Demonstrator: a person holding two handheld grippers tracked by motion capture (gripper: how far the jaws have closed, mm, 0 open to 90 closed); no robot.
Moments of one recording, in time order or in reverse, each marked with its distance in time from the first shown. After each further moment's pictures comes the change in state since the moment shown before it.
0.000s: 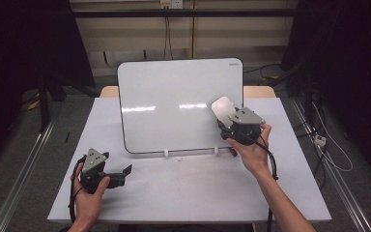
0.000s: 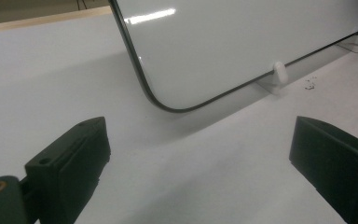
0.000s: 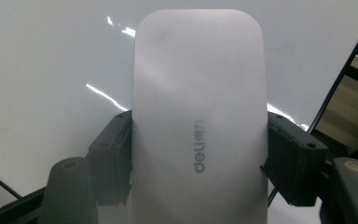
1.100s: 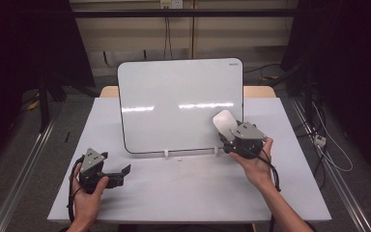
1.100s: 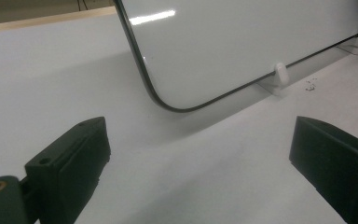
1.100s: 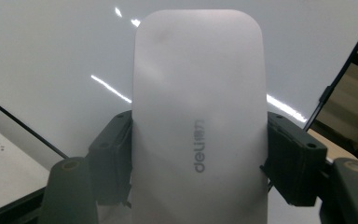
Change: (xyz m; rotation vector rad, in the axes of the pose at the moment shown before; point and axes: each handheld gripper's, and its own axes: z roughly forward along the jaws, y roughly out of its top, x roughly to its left) left arm 0.003 -0.001 -0.001 -0.001 -0.004 -0.015; right arm 0.015 -0.031 -0.013 0.023 0.025 -0.020
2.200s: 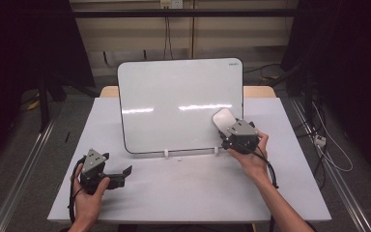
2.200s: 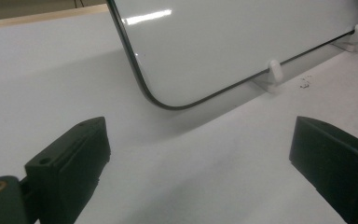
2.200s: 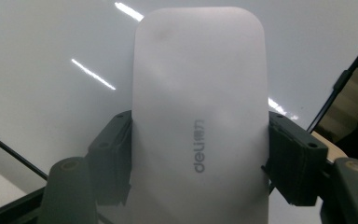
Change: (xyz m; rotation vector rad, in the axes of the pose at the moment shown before) left arm -0.003 0.000 0.000 0.007 -0.004 0.008; right arm -0.004 -0.009 0.027 0.055 -0.051 -0.041
